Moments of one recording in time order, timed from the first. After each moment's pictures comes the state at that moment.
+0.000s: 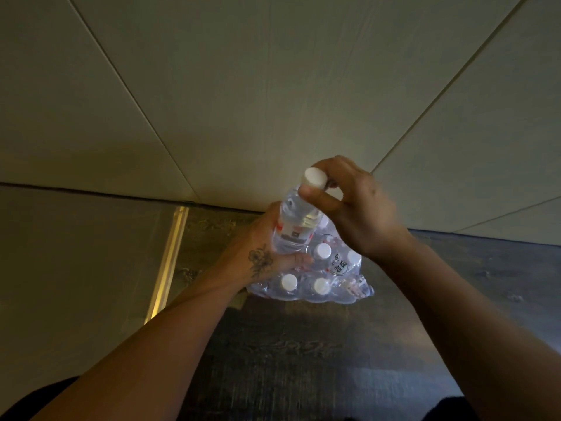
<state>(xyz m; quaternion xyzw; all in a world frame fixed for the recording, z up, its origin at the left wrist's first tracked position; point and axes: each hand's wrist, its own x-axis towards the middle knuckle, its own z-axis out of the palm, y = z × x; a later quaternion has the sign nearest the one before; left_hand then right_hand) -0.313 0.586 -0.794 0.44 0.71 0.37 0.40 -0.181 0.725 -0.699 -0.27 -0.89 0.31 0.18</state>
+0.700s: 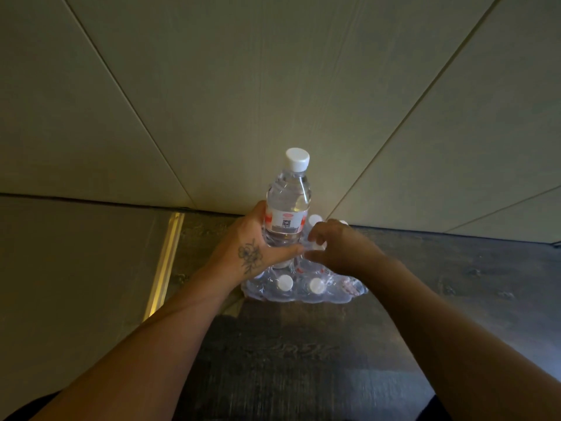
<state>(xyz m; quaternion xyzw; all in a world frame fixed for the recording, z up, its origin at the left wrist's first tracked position) -0.322 0.585 -0.796 0.42 0.75 0.37 0.36 -0.158 0.716 -0.767 -0.40 -0.86 0.27 -0.17</state>
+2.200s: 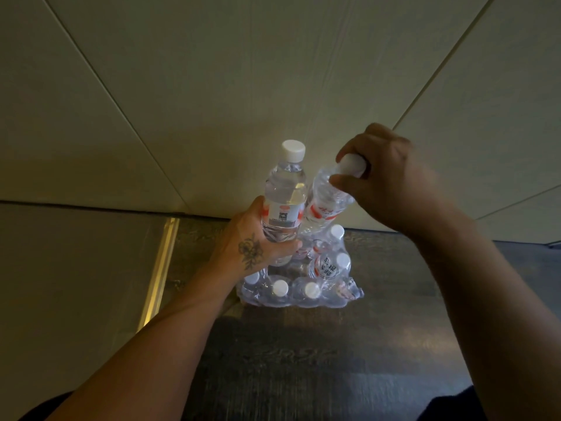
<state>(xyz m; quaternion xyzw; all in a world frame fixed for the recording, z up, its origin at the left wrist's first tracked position) -0.324 0.604 -0.797 0.44 0.75 0.38 0.31 -0.159 0.763 -0.645 -0.32 -0.92 0.16 0.14</state>
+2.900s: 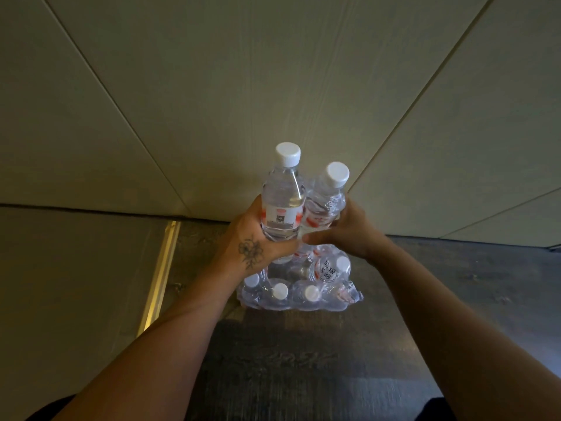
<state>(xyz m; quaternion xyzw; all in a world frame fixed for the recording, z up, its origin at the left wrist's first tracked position) -0.321 0.607 -0.788 0.40 0.73 0.44 0.35 -0.157 0.748 -0.733 -0.33 -0.82 0.46 0.08</state>
